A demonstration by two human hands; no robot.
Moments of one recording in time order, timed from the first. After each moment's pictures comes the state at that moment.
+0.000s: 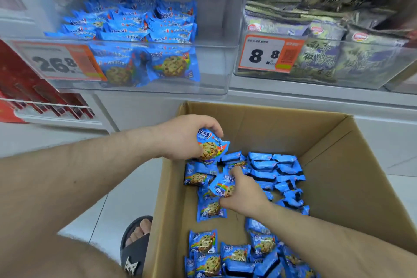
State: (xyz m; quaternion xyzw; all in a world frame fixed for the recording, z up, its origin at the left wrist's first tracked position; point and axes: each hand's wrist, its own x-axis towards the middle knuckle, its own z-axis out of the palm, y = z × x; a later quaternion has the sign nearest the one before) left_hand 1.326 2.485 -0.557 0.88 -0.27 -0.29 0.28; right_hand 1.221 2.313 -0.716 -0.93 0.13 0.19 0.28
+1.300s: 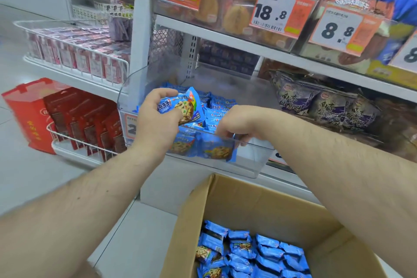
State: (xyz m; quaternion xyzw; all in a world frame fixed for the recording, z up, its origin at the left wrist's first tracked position) left_hand 1.368 2.576 -0.464 0.65 0.03 0.17 0.74; right_hand 1.396 2.413 -0.408 -0.96 0.06 0.18 0.21
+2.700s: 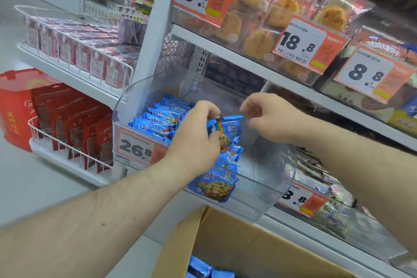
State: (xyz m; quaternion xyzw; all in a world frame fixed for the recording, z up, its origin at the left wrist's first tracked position) left_hand 1.404 2.539 -0.464 0.76 -0.15 0.21 0.59; right_hand 1.428 2.384 -0.359 -0.99 -0.13 -0.06 0.10
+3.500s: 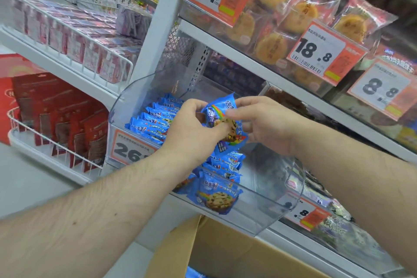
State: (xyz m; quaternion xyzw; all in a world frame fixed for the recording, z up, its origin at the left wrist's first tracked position) left_hand 1.419 2.548 -0.453 0.64 -0.03 0.10 0.76; right_hand 1.445 2.414 -0.372 -0.88 -0.02 0.12 0.46
